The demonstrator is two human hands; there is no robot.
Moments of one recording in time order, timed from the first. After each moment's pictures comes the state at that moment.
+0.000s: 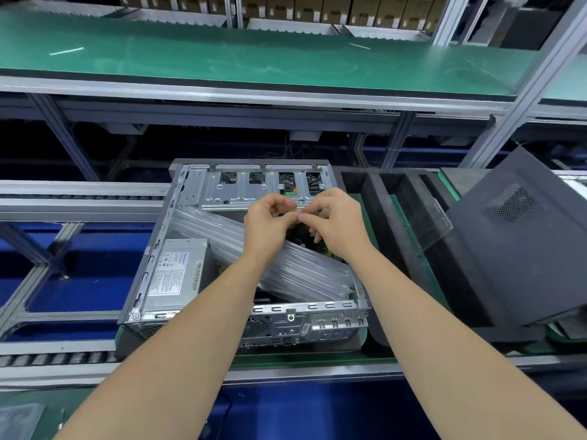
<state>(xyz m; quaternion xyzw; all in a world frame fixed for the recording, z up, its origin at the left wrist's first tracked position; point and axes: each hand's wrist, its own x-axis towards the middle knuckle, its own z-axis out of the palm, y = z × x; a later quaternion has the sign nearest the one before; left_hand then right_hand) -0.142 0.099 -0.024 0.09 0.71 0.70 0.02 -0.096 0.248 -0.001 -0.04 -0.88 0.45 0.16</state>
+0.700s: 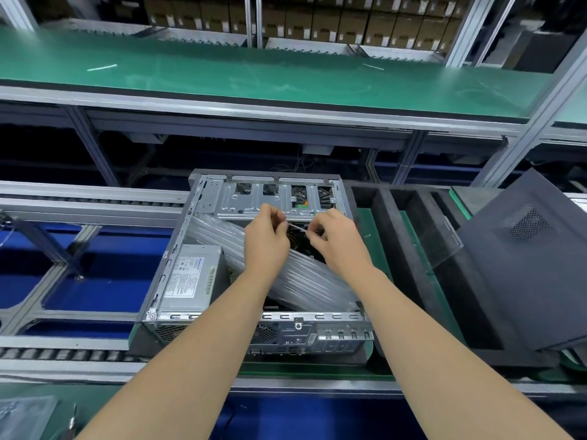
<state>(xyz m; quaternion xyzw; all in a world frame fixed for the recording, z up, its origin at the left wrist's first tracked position) -0.136 0.082 -0.027 0.07 0.84 0.52 -0.13 -0.097 0.239 -0.010 0.01 -0.96 0.25 0.14</state>
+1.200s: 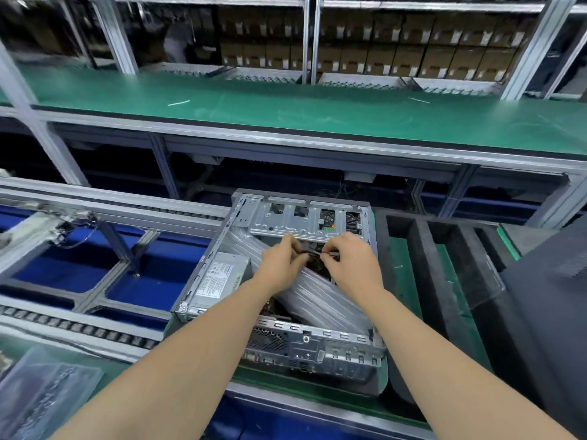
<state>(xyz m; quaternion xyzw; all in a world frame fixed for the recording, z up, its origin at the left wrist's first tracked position) -0.131 0.060 -0.021 0.11 0.93 0.36 0.01 -0.096 0.234 -0.008 0.04 -0.95 0.25 0.16</state>
